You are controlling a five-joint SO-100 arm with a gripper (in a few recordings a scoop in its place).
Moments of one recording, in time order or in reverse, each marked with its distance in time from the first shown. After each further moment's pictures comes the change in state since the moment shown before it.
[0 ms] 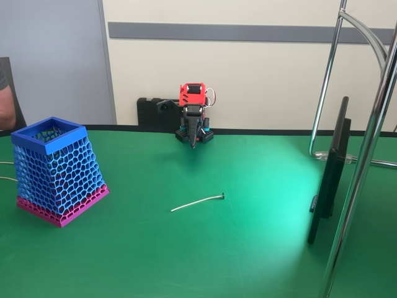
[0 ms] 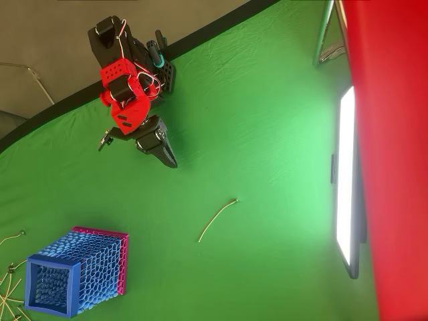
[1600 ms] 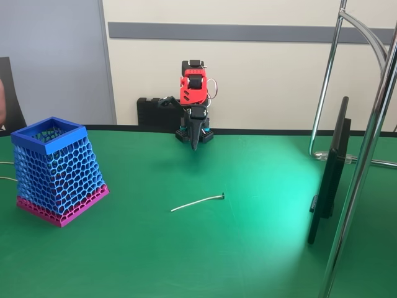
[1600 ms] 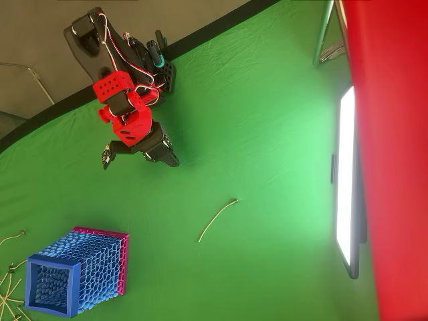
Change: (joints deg) arm -1.8 -44.5 -23.9 -2.3 -9.6
